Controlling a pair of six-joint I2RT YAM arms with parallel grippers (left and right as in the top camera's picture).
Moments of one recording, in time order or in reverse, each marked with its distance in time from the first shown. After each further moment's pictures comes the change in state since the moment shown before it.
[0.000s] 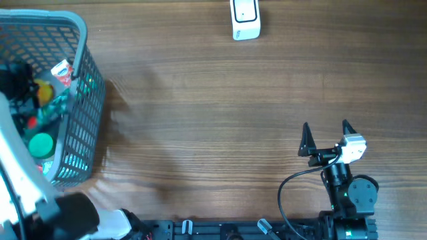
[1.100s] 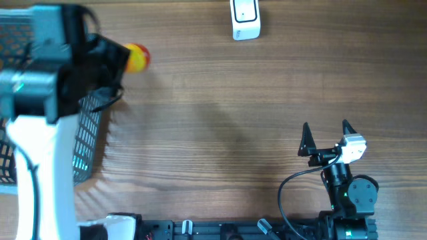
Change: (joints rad) left arm -0.640 -0.123 0.095 -0.074 0.048 0.061; right arm 0.000 0.000 0.000 0.000 0.000 0.000
